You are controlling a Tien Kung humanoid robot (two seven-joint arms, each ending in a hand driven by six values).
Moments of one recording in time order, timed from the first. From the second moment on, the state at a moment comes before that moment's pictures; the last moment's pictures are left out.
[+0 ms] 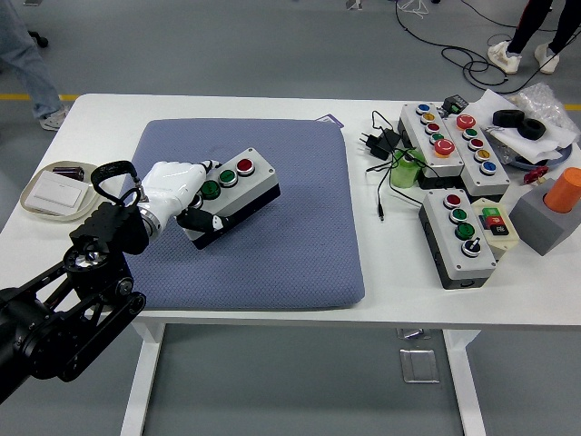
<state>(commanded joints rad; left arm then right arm) -0.55 0.26 -0.92 -1.28 2.27 -0.04 0.24 0.06 -0.16 0.71 0.18 -0.56 -0.31 -0.13</state>
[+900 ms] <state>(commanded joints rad) -0.71 0.43 -0.65 -1.21 2.27 0.09 -0.12 0.05 -0.16 0.71 0.18 -0.57 -0.31 -0.14</state>
